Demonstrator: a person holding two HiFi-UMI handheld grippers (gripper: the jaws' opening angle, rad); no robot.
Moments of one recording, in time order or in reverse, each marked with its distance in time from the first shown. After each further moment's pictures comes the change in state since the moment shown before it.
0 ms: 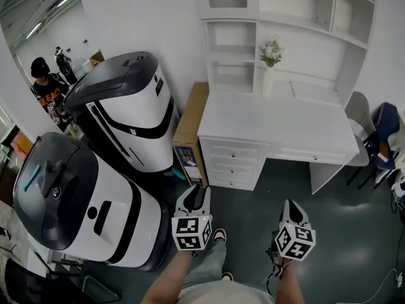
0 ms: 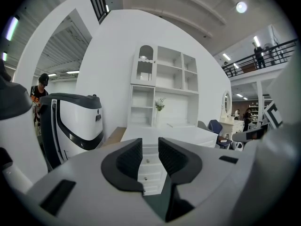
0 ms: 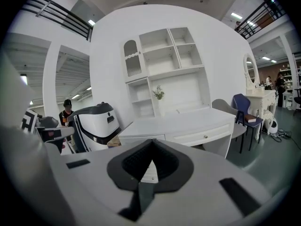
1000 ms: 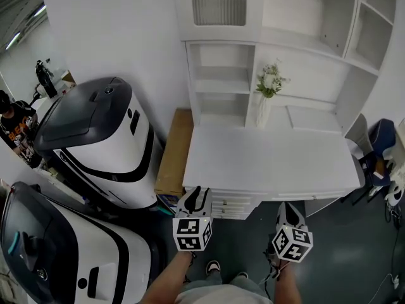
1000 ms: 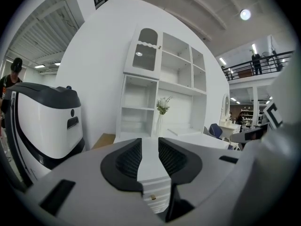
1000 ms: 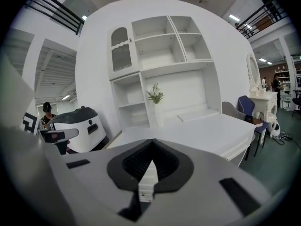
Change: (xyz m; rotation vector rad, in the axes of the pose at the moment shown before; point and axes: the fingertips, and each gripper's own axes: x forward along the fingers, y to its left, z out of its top) left arm 0.250 0.044 0.074 -0.012 0.004 -0.117; right arm 0.214 -0.006 0.109 0.024 -0.017 -0.067
